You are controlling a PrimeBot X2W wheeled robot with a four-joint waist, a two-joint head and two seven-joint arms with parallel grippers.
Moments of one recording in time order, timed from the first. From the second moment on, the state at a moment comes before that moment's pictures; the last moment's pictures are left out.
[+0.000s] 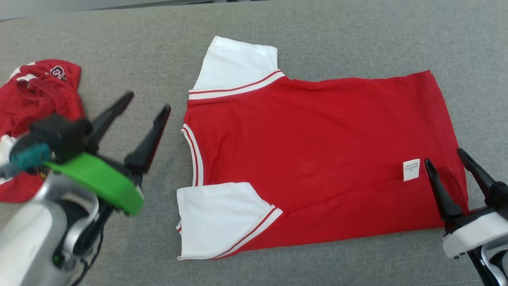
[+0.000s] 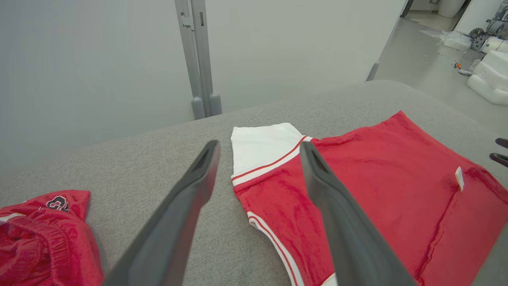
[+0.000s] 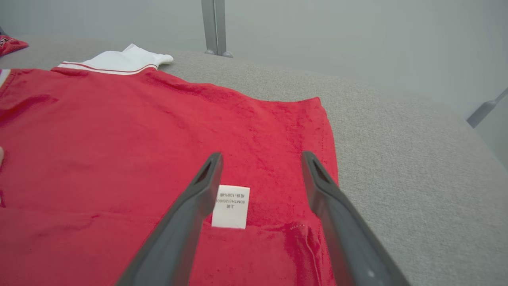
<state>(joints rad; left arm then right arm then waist) -0.37 0.61 -0.46 -0.26 -0.72 0.05 0.17 0.03 -0.47 0.08 -0.03 0.32 0.13 -0.15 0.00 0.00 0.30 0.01</state>
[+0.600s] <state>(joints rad) -1.13 0.51 -0.60 0.39 -0.76 -0.11 0.63 -0.21 -0.40 0.20 0.10 0.32 0.13 -0.24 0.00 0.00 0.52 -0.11</state>
